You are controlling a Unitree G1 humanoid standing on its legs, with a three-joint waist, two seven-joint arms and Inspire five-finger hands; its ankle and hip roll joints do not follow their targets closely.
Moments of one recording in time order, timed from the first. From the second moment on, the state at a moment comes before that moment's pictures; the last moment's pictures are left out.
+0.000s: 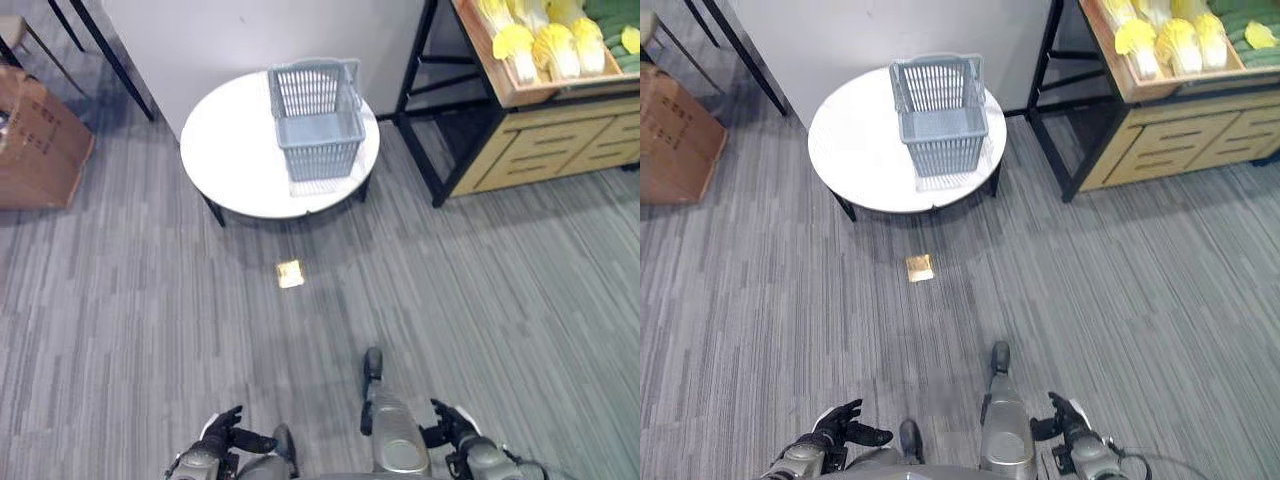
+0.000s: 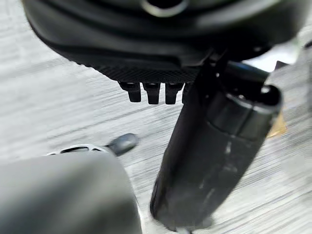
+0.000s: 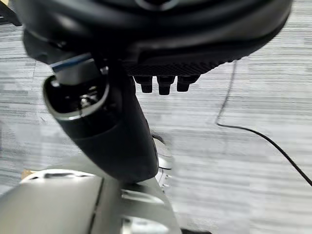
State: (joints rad) left arm -0.07 0.19 -0.23 1.30 -0.20 -0.13 -0.01; right arm -0.03 -0.32 0.27 1.19 0.10 -0.08 -0.02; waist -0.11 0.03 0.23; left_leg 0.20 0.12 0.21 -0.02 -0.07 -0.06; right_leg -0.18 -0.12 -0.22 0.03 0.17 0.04
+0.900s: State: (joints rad) left arm -0.20 0.30 -0.15 1.26 -0.28 -0.14 0.02; right arm -0.04 -0.30 0.29 1.21 0.06 -0.08 -0.01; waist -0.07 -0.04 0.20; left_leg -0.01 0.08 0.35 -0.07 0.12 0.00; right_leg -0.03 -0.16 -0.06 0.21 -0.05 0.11
